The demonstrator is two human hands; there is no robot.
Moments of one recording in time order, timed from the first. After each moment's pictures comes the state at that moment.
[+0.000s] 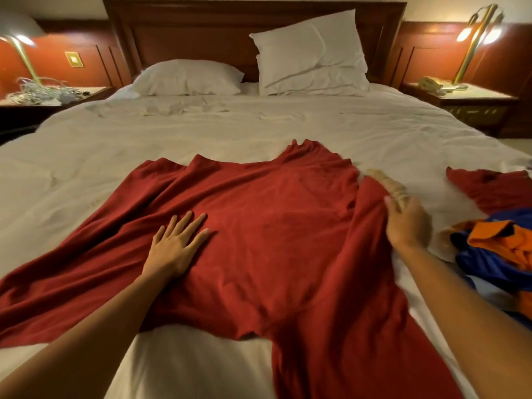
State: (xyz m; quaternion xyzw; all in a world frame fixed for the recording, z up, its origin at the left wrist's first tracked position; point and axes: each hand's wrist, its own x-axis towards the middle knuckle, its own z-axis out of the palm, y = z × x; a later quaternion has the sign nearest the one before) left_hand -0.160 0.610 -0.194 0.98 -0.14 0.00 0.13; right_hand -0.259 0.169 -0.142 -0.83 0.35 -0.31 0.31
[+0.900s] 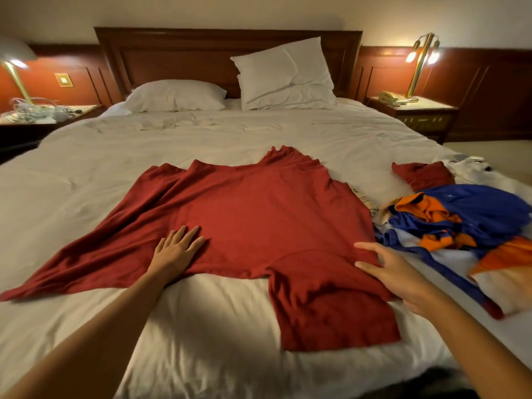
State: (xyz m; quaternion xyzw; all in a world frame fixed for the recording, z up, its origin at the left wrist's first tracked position) left_hand -0.247 0.639 -0.178 0.98 -0.19 -0.05 -0.02; right_hand -0.481 0.224 -0.122 -0.82 0.18 -0.04 0.54
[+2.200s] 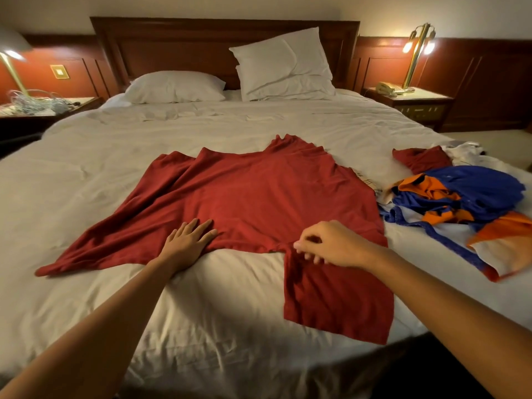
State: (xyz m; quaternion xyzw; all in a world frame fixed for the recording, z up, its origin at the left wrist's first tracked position) left_hand -0.279 0.664 -0.168 0.97 -0.22 -0.09 0.04; right_hand -0.455 0.355 -0.076 -0.95 -0.01 0.06 0.32
